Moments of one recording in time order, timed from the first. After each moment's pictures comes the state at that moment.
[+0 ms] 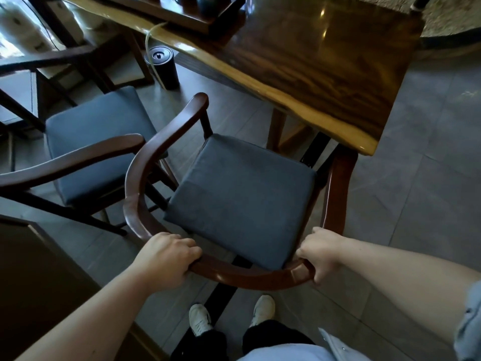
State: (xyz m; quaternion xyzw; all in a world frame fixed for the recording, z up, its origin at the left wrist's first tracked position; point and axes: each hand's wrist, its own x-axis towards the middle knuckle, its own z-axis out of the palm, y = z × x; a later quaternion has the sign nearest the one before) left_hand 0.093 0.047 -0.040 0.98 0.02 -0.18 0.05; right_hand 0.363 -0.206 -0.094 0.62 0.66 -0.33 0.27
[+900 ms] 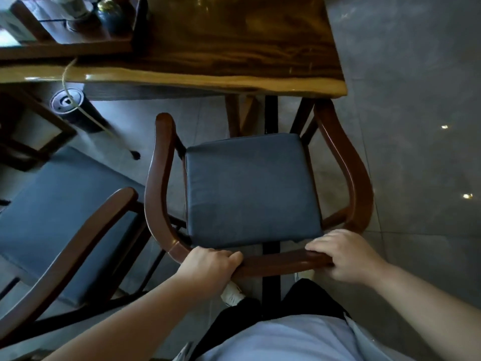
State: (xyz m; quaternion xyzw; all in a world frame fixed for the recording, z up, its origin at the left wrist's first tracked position) left_hand 0.106 0.172 -0.039 0.94 -0.25 -0.23 0.02; right_hand 0.169 -0.148 -0.066 0.90 0.37 -0.16 -0.18
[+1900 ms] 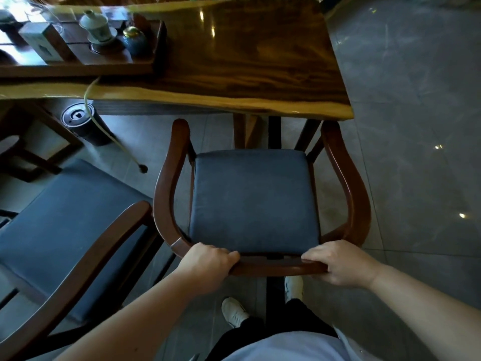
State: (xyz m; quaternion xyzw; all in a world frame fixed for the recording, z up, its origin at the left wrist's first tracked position) left_hand 0.133 0.217 -0.031 0.94 -0.23 -0.26 0.00; right_hand 0.188 -0.096 -0.039 0.87 0.38 -0.26 -0.16
